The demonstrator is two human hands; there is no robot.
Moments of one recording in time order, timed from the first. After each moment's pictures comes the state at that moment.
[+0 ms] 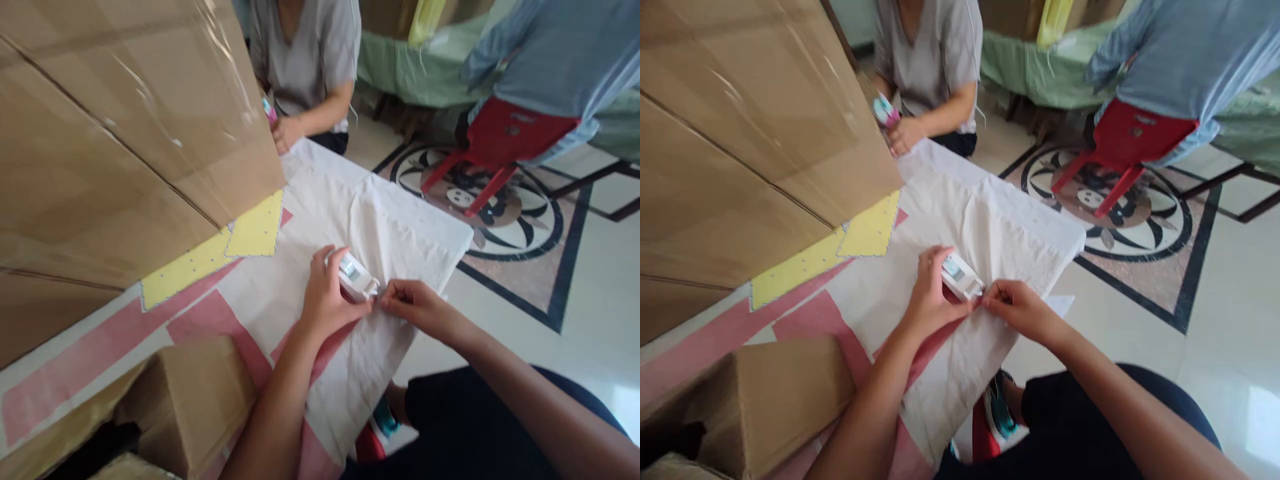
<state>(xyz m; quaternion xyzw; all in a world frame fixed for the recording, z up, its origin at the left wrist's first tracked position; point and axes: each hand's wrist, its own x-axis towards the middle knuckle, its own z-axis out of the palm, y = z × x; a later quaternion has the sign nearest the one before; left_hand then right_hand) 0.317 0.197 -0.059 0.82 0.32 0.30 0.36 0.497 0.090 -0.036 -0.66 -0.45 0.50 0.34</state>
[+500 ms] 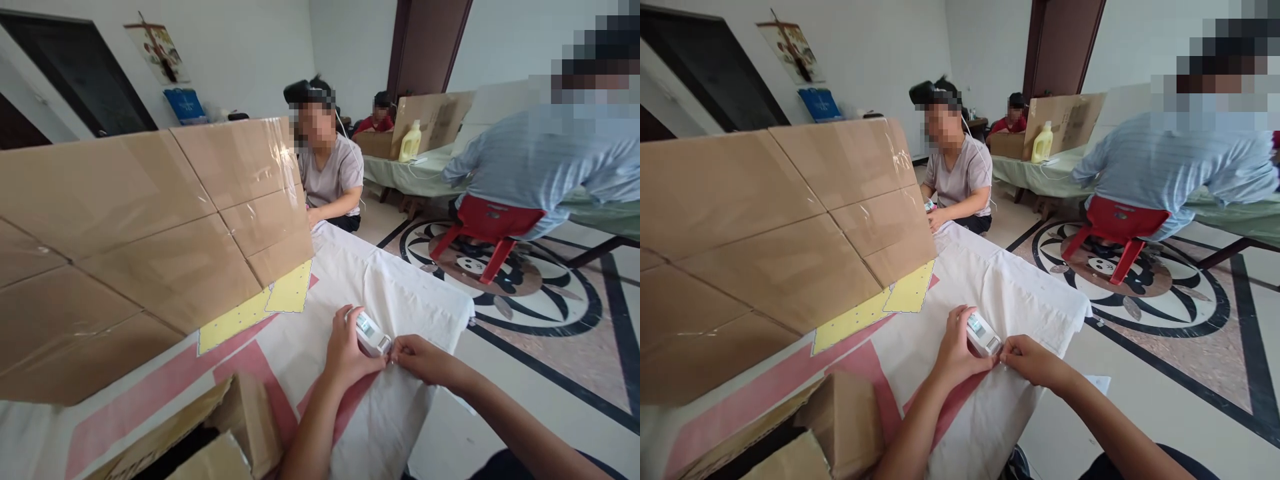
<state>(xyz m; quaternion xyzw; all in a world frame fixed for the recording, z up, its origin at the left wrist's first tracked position) 0.319 0.195 -0.056 0.80 0.35 0.29 0.40 0.504 0.098 -0.036 -0.67 -0.42 0.55 0.27</state>
